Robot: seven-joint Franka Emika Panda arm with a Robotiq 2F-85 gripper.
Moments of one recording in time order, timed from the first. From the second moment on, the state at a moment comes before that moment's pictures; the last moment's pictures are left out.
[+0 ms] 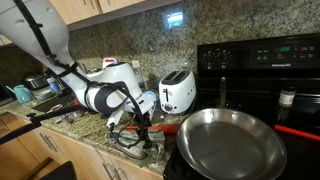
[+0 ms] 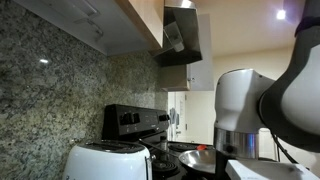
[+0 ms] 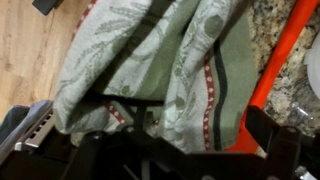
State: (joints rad) arm 0.38 0.39 -0.20 -2.44 0.02 2.95 0.92
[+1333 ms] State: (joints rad) arm 0.44 0.40 -0.18 -2.44 -0.01 2.97 0.95
